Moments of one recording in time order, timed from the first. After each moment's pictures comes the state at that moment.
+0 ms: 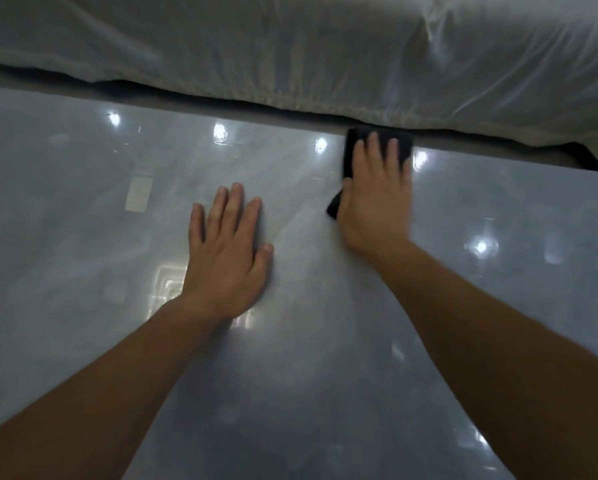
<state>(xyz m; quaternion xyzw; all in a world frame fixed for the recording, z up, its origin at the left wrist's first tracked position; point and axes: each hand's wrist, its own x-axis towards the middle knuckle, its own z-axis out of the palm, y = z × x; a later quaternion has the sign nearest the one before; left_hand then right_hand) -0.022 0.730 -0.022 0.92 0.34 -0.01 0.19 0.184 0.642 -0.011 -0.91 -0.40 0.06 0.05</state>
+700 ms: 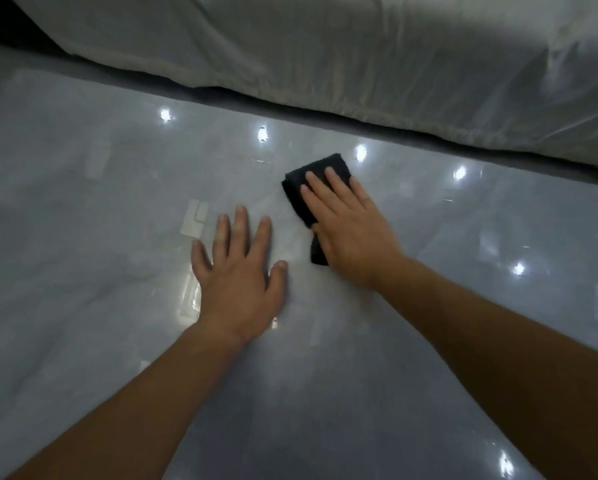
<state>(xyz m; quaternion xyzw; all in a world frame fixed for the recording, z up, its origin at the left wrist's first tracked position) -0.170 0.820 -0.004 0.86 0.46 -0.07 0.20 0.028 0.766 -0.008 -0.75 -0.66 0.10 0.01</state>
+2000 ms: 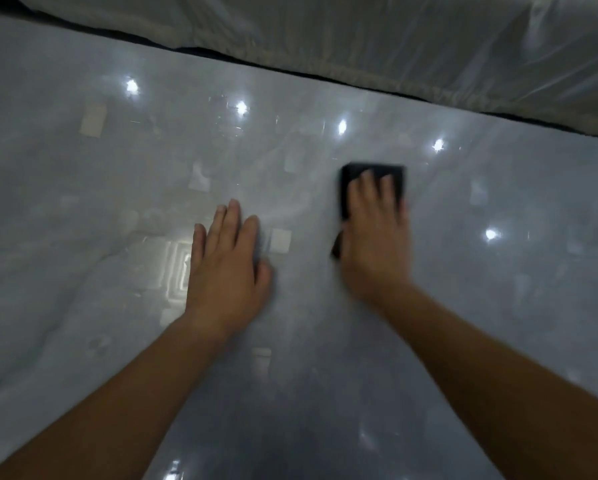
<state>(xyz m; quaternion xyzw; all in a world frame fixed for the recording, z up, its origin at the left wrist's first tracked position) -0.237 0.802 0.001 0.89 0.40 -0.04 0.22 -0.044 0.691 -0.017 -0.89 -0.46 0.05 0.06</state>
